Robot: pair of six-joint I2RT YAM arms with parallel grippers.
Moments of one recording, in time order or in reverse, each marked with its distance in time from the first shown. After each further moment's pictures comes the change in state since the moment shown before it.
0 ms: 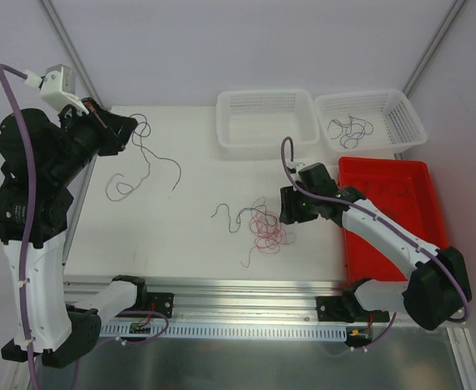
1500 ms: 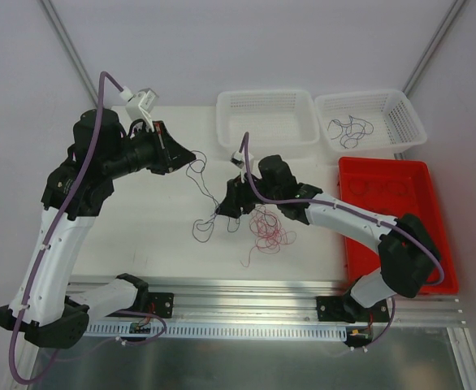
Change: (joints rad) left arm -0.263 0.029 -0.291 0.060 0.233 -0.058; right arm 0.249 0.222 0.153 0.604 -0.365 0.037
